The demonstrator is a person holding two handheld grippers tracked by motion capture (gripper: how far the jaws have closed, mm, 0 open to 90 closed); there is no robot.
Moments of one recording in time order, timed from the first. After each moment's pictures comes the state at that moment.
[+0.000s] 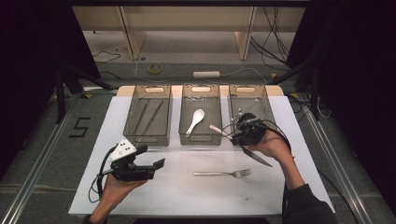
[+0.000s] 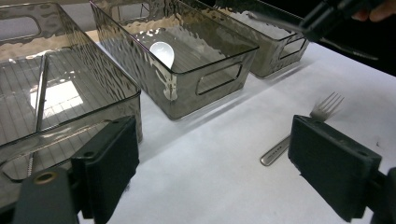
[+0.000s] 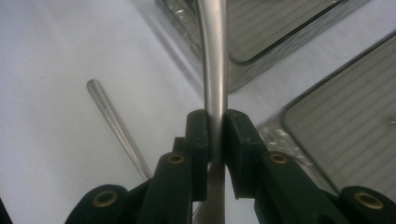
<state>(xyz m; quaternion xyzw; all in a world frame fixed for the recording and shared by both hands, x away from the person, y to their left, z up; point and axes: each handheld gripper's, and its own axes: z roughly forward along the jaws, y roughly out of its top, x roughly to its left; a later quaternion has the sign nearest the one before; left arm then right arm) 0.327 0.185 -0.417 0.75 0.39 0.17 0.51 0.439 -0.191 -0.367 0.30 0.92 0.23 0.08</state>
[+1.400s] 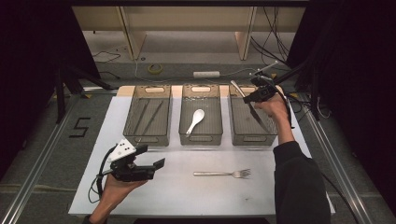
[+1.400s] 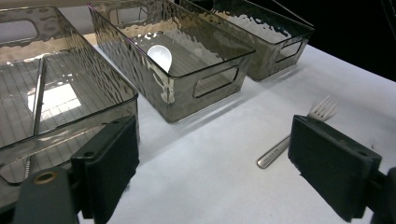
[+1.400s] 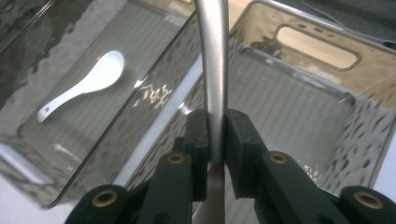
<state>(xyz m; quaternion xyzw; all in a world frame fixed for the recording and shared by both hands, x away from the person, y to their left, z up) 0.325 0.184 -0.415 0.75 0.39 0.17 0.51 0.564 -0.238 -0.347 0.48 0.82 0.28 0.12</state>
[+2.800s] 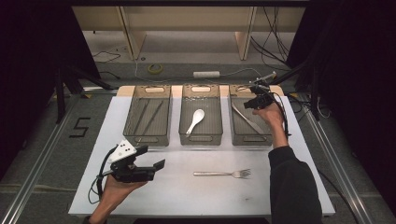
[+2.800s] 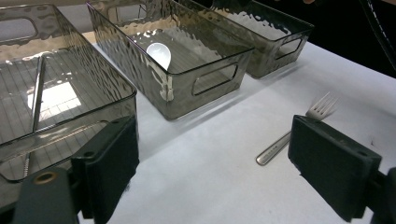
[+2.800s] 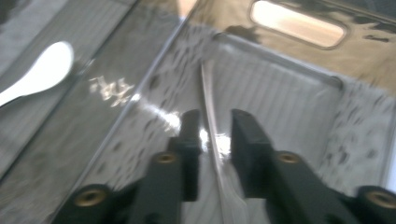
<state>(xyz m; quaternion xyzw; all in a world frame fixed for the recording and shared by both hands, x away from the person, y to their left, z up) 0.324 0.184 -0.416 0.75 0.39 0.17 0.51 0.569 -0.241 -0.387 0.50 0.81 0.26 0.15</state>
